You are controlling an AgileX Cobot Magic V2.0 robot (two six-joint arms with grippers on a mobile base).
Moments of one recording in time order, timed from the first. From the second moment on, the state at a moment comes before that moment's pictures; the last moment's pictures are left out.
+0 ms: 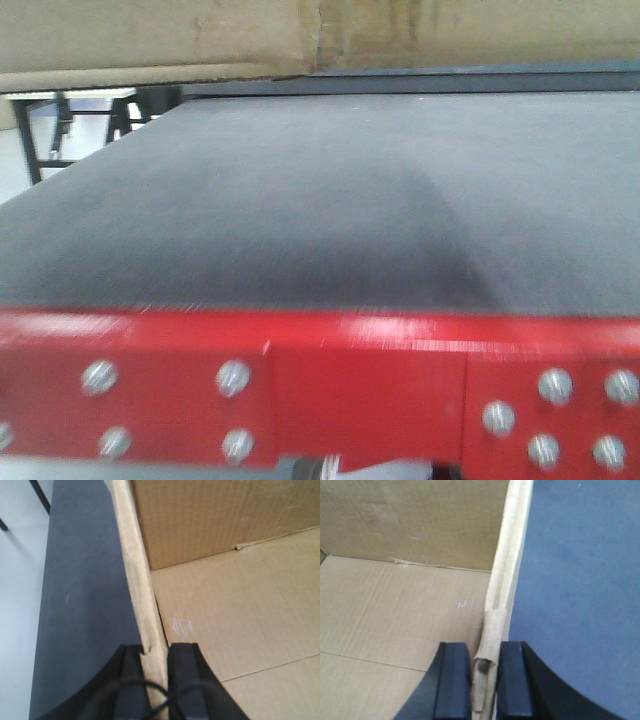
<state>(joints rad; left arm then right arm) -0.46 1.47 -1.88 0.35 1.24 -0.31 0.46 1.31 -1.74 -0.06 1.10 0.15</state>
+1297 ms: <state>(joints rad) -0.46 1.47 -1.88 0.35 1.24 -0.31 0.46 1.31 -1.74 -0.06 1.10 0.15</state>
